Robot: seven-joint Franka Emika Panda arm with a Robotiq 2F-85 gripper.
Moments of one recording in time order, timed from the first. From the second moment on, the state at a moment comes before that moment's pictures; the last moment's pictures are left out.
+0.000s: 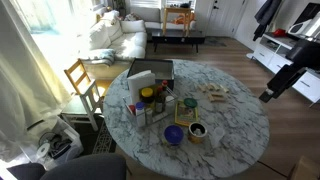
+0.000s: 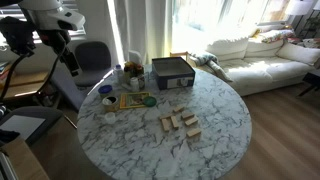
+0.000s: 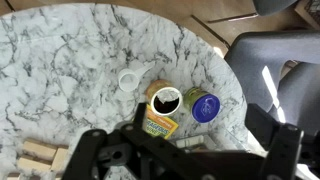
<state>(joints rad) 0.02 -0.62 -0.12 -2.52 0.22 1.98 -0.05</state>
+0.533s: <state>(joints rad) 0.02 -0.61 -0.07 -2.52 0.22 2.01 -0.03</state>
